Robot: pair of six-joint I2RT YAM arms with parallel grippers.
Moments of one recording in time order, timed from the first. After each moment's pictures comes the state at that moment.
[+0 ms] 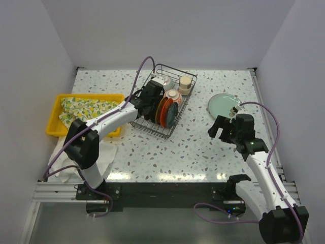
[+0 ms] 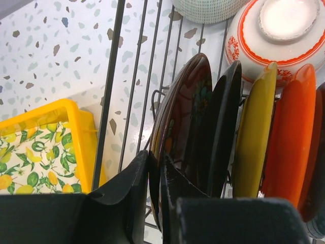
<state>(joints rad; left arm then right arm) -0.66 1.74 1.38 -0.39 -0.53 -0.07 0.11 0.82 0.62 -0.52 -0.10 0.43</state>
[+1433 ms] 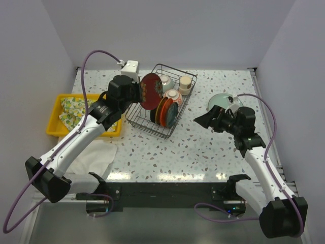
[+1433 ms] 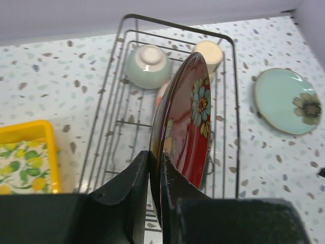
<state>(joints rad) -0.60 1.28 1.30 -0.37 -0.30 -0.26 0.11 0.90 0.63 -0.14 -0.55 0.64</state>
